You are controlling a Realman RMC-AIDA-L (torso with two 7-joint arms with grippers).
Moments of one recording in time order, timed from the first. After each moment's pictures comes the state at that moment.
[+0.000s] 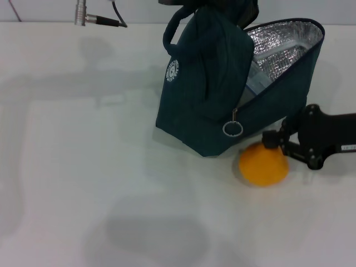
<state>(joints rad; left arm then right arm) -0.87 -2.04 0.93 0.98 2.05 1.43 -2.51 0.54 2.01 -1.07 -0.78 -1.84 -1.56 1.28</state>
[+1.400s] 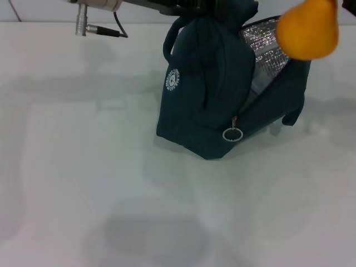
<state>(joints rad) -0.86 -2.05 0.94 0.98 2.05 1.45 -2.50 0.61 1.96 -0.74 -0.86 -1.53 -1.71 1.22</state>
